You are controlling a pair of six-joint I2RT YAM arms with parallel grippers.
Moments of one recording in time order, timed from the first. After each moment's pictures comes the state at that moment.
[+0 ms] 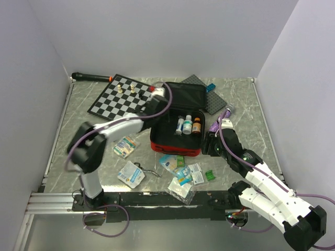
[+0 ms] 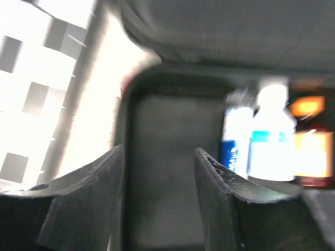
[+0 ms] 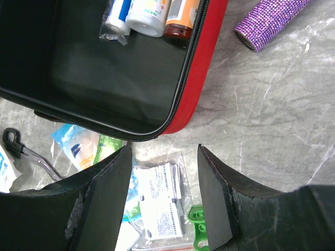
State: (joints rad) left arm -0.71 1.85 1.30 -0.17 -0.31 -0.50; right arm 0.54 0.74 0.58 -0.52 0.14 0.51
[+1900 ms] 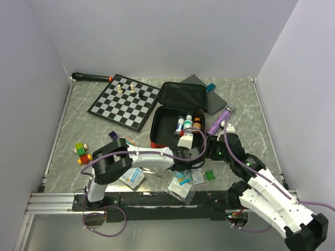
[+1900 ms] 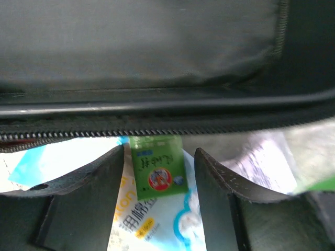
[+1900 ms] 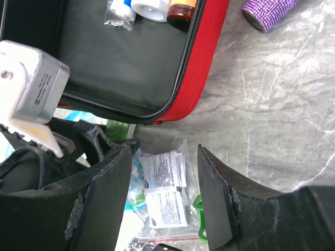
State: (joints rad) left arm -1.26 1.95 1.31 -0.53 -0.55 -0.99; right arm 0.54 0.65 0.53 -0.55 0.10 0.55
